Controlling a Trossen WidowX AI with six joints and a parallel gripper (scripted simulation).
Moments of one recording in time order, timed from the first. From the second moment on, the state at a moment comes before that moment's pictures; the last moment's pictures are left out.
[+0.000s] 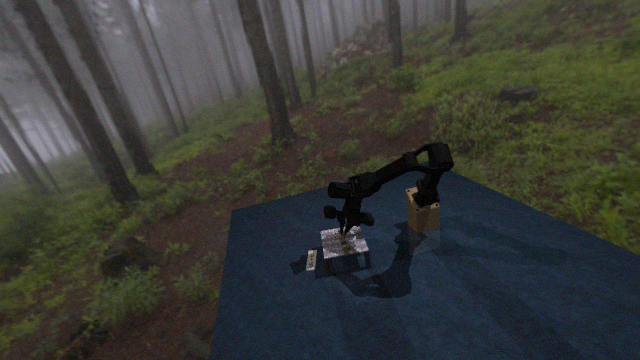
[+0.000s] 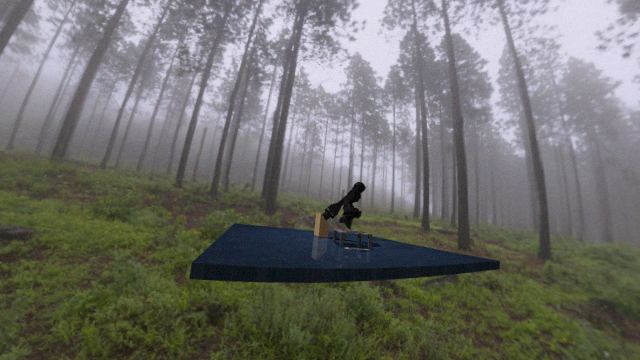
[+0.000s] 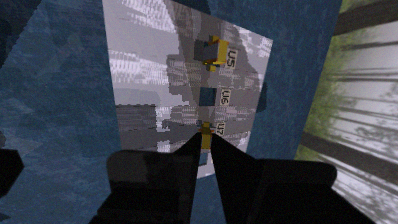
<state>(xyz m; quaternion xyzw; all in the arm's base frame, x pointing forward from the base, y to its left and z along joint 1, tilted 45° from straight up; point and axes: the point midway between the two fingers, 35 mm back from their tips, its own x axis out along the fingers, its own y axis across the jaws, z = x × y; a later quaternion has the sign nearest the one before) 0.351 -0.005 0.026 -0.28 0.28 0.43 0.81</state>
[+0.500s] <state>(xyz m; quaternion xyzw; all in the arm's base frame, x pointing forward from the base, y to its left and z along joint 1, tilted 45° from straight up) 0.350 -0.005 0.026 -0.28 0.28 0.43 0.81</state>
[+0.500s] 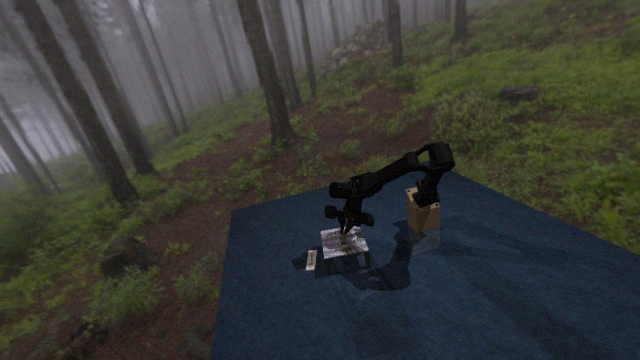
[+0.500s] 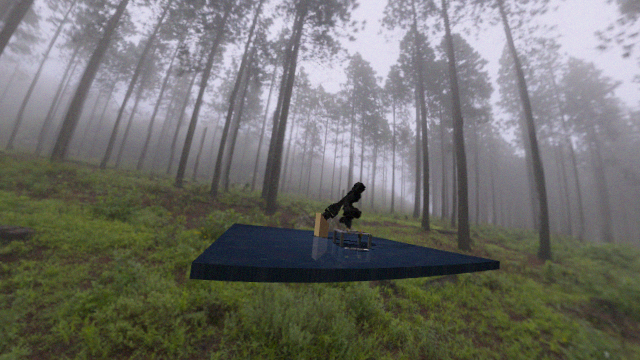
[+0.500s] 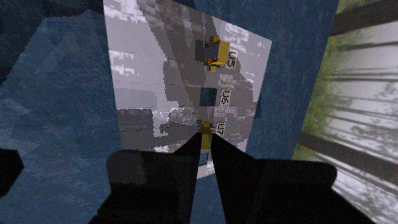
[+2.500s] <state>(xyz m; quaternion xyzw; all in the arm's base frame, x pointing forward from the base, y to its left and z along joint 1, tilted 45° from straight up) 0.345 -0.002 0.024 -0.29 0.27 0.40 0.82</state>
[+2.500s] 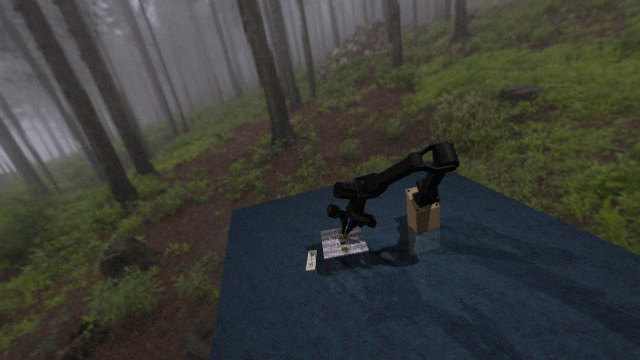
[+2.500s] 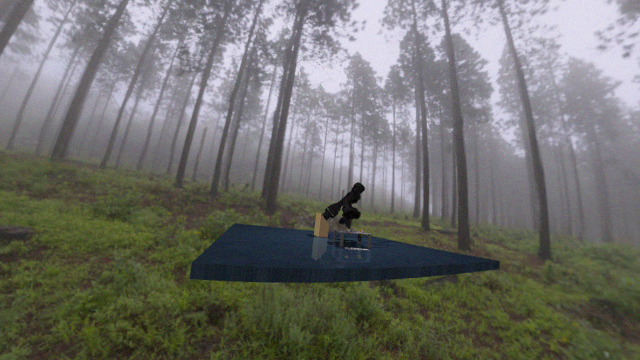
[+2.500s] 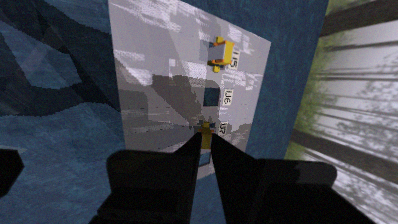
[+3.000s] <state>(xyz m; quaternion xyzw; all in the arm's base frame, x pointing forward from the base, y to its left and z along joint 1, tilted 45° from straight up) 0.345 -0.002 0.024 -0.28 0.28 0.41 0.82</state>
